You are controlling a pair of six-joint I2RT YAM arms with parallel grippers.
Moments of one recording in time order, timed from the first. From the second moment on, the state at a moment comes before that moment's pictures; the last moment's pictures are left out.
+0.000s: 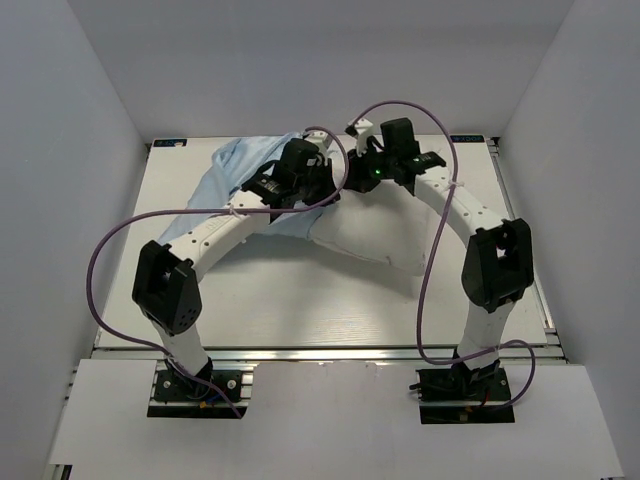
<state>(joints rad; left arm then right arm) -0.63 1.75 1.55 -0.37 0.09 -0.47 0.41 1.87 1.62 -0.40 -0.51 -0.18</state>
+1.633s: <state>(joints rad) -0.37 1.57 1.49 -0.37 0.36 -0.69 0.57 1.49 0.88 0.14 -0.27 -0.99</state>
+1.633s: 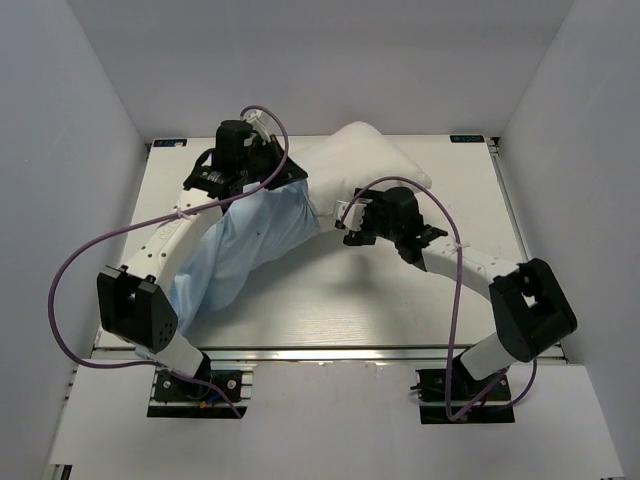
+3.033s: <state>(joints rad) -0.36 1.83 1.94 -0.49 0.63 -0.74 0.55 1.59 1.37 -0.02 -0.78 0.13</state>
